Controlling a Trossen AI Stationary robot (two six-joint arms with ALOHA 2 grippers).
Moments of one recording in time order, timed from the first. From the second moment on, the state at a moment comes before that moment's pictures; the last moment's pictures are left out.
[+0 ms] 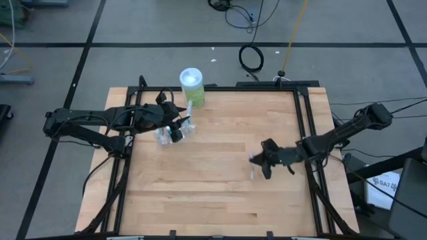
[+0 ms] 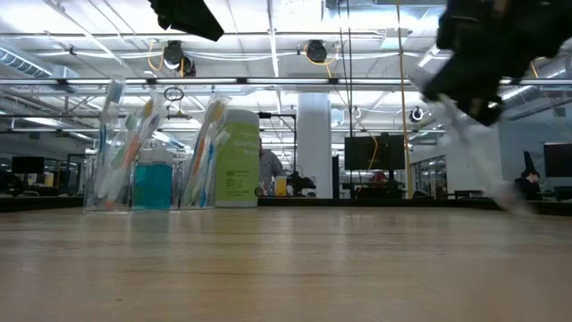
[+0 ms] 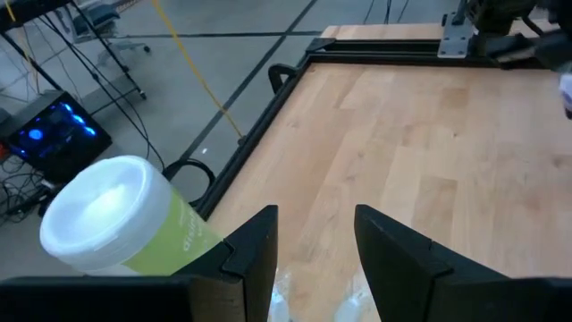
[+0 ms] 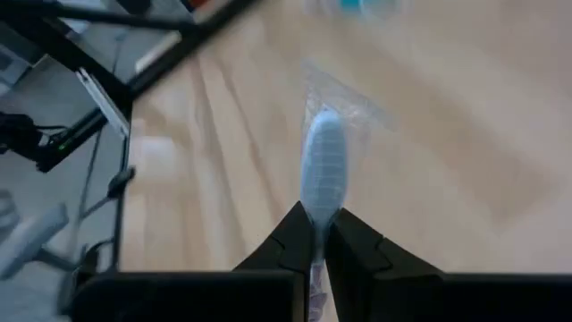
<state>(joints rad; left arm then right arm) 0.01 1.10 1.06 -0.47 -0.47 0.00 0.41 1.03 0.48 0.00 0.35 0.88</state>
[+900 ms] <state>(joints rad) 0.01 1.37 1.06 -0.05 -0.25 0.06 -0.09 1.14 0.60 0.52 -0.13 -0.01</state>
